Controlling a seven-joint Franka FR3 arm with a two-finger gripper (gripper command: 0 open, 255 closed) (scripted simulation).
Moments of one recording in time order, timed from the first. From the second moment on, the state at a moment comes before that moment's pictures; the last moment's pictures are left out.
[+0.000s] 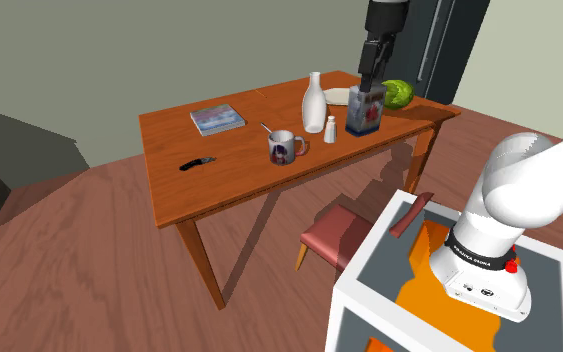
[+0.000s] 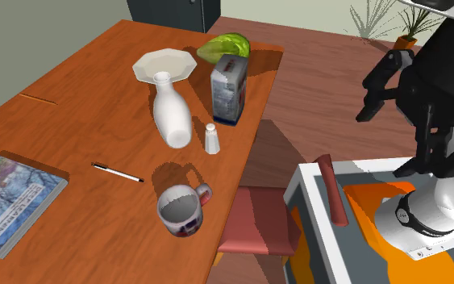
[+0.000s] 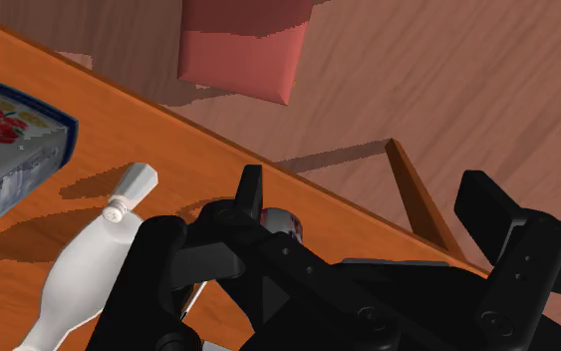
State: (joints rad) arm 0.01 -0.76 0.02 -2.28 -0.01 1.58 -0.07
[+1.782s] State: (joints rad) arm -0.06 0.02 -0.35 -1.99 0.07 1.97 -0.63
